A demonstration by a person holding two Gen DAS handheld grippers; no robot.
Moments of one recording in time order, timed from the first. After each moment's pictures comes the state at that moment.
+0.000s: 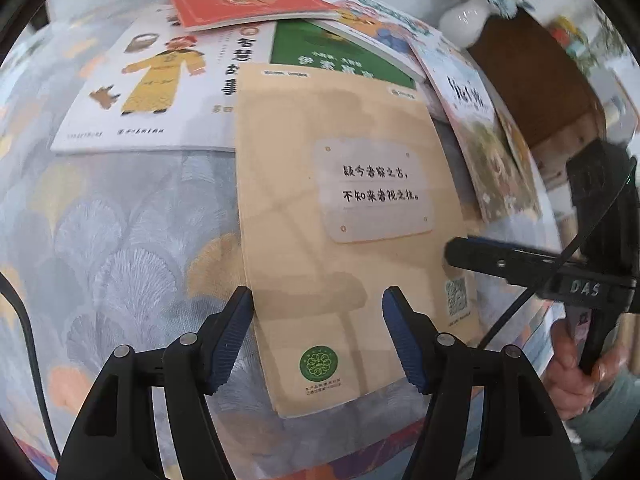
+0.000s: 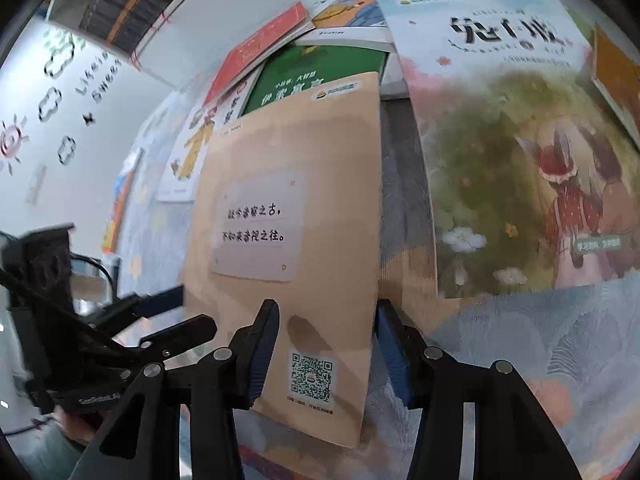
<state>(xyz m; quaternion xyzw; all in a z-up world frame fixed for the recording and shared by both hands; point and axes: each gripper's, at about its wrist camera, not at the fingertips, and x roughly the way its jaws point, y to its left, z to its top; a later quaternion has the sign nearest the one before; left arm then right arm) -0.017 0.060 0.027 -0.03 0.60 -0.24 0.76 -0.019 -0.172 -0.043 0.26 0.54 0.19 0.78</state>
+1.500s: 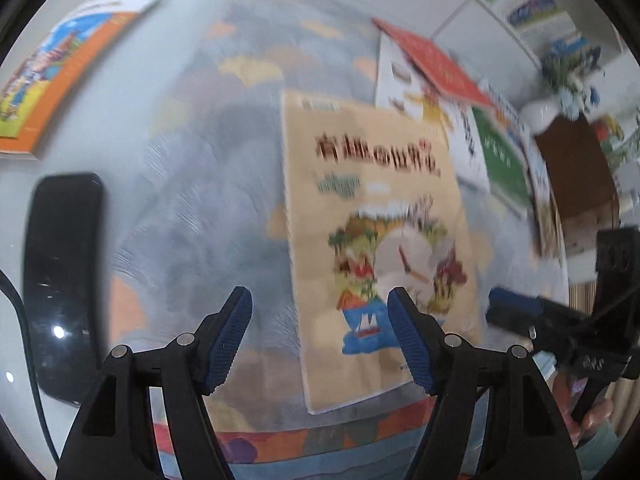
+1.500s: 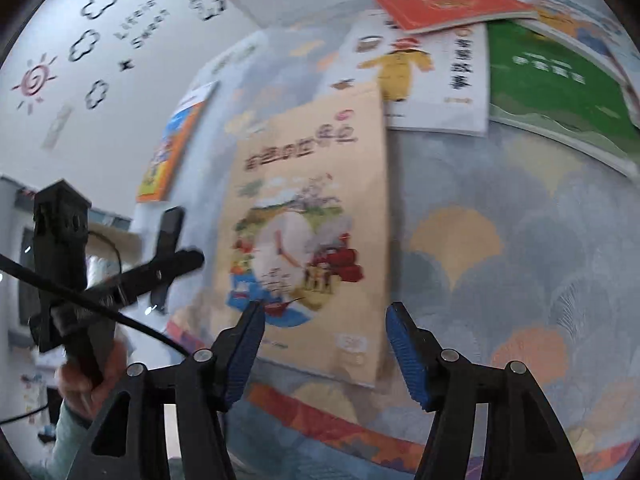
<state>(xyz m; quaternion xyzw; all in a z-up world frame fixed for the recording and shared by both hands) -0.010 0.280 0.037 -0.10 0.60 -0.15 0.78 -0.036 0.031 -0.004 0.19 0.56 0.21 0.78</state>
